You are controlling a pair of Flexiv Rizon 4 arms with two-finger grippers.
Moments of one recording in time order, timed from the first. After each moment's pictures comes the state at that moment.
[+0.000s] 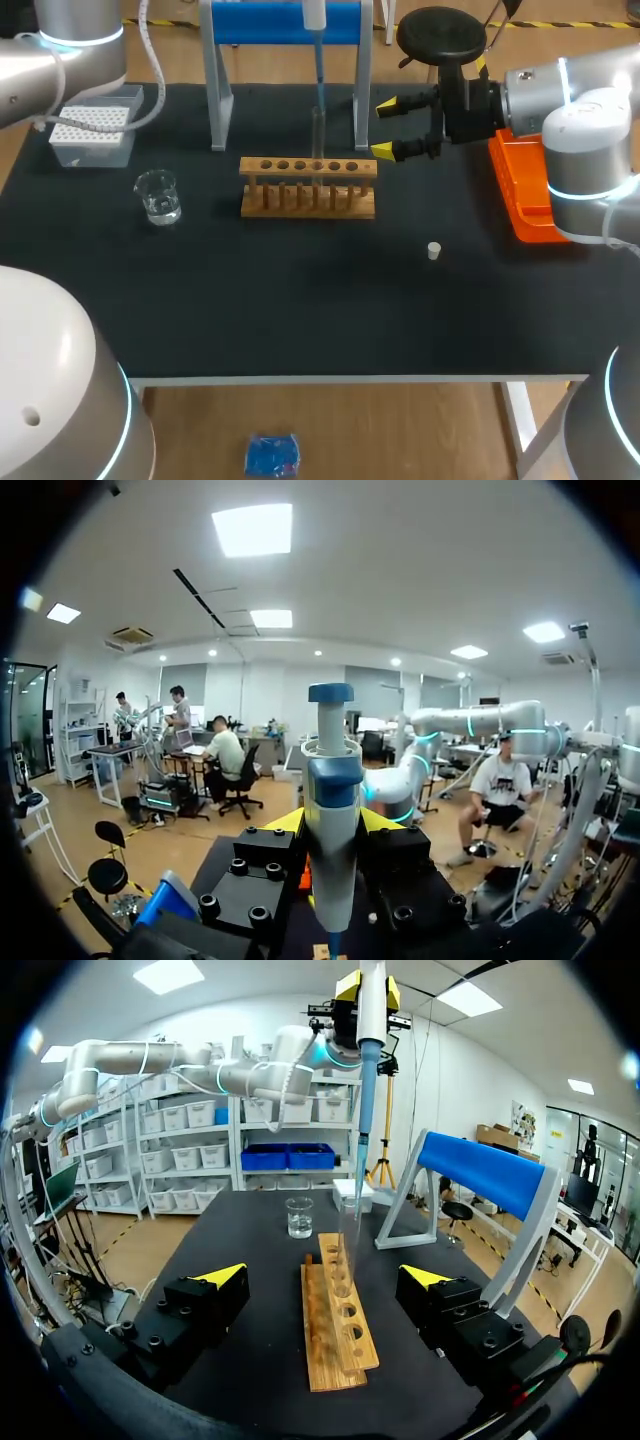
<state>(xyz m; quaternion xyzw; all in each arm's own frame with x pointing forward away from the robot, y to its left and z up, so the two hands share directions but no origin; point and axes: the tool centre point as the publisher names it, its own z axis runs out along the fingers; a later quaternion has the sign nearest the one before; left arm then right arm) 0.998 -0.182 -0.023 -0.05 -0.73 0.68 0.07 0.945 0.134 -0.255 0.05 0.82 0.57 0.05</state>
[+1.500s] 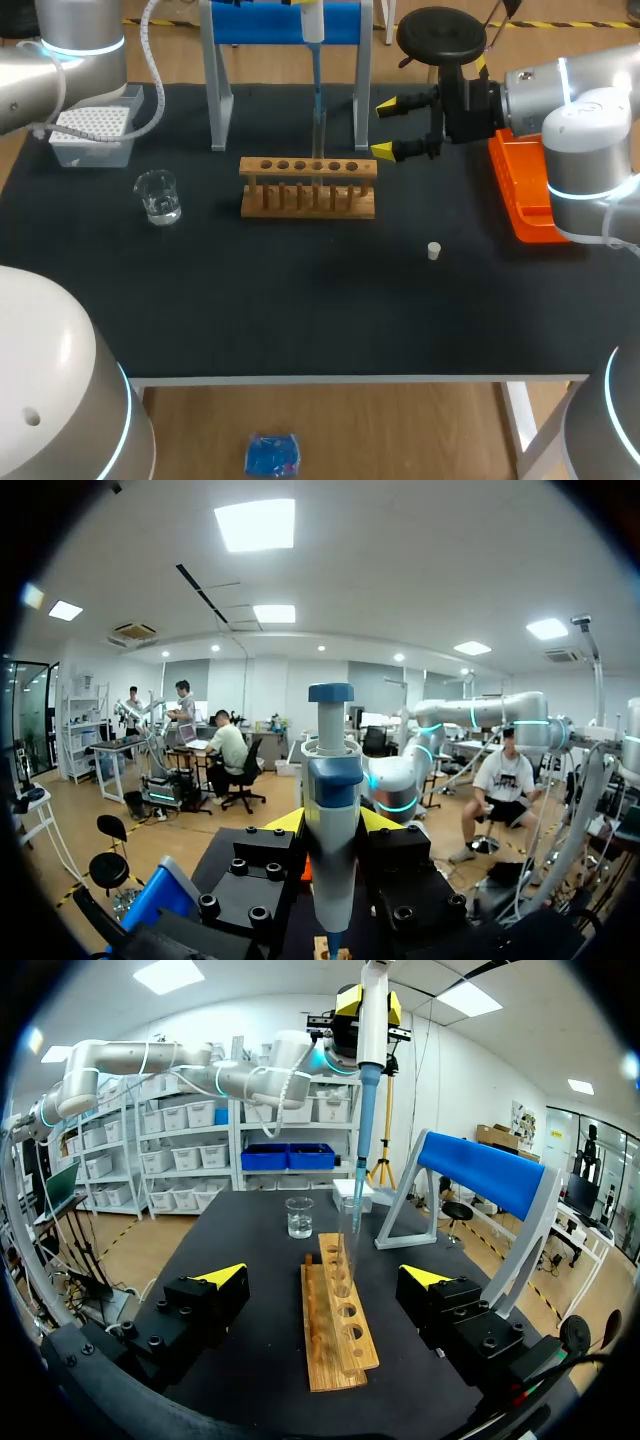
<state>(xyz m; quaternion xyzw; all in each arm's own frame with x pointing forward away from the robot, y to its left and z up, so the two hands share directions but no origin) 0.999 -0.181 -0.045 -0.04 -0.73 0.68 0.07 0.945 0.134 -0.255 0.05 0.82 0.57 0.05</state>
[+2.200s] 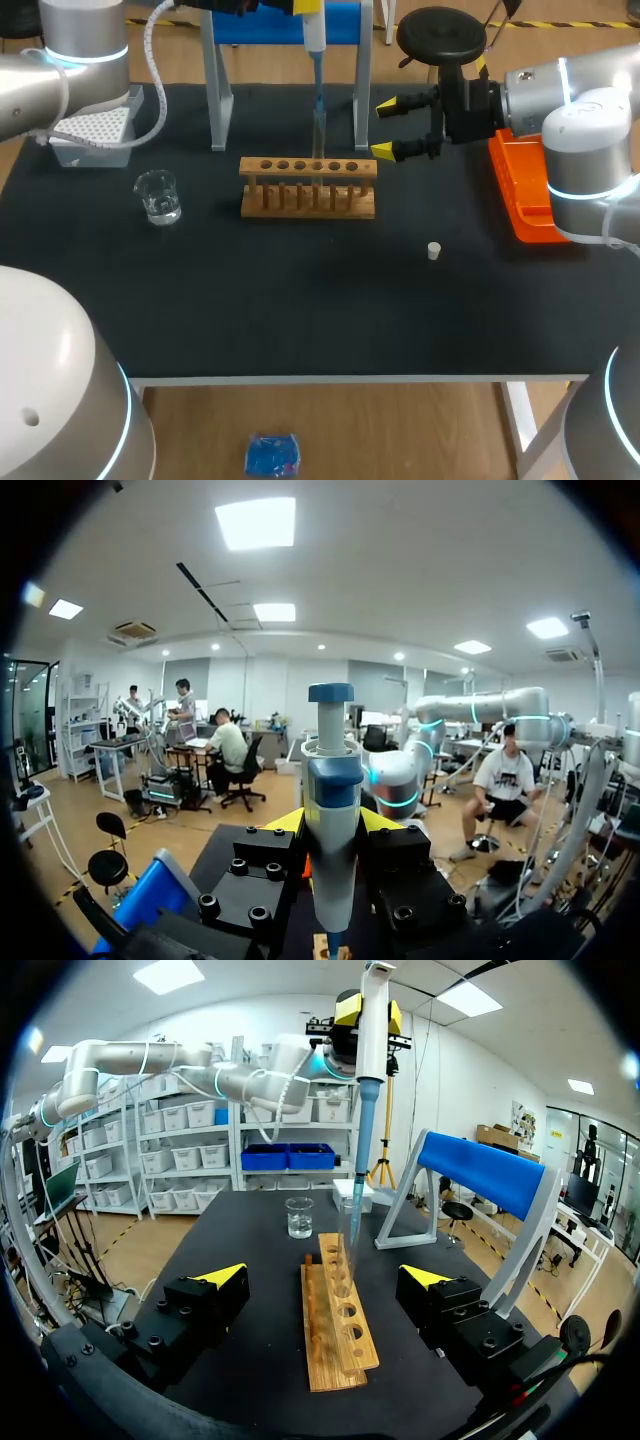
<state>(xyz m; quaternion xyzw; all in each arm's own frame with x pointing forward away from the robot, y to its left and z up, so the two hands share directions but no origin) 0.999 -0.183 -0.057 -0.04 -0.74 0.67 0.07 0.945 0.134 -0.255 0.05 0.82 0.57 0.05</state>
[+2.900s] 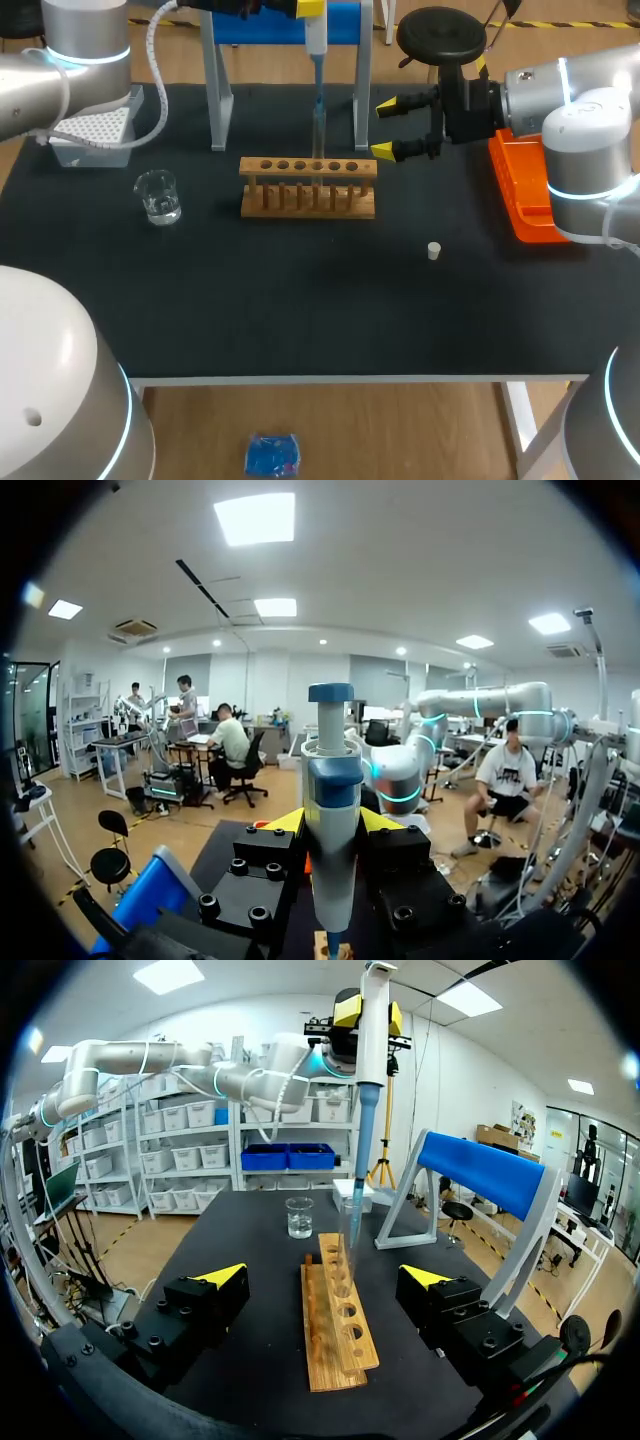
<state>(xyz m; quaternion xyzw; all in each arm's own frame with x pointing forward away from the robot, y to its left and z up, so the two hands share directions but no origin) 0.997 -0.186 -0.062 -0.04 -0.74 0.67 0.06 0.945 0.134 -0.255 0.05 0.82 0.57 0.05</state>
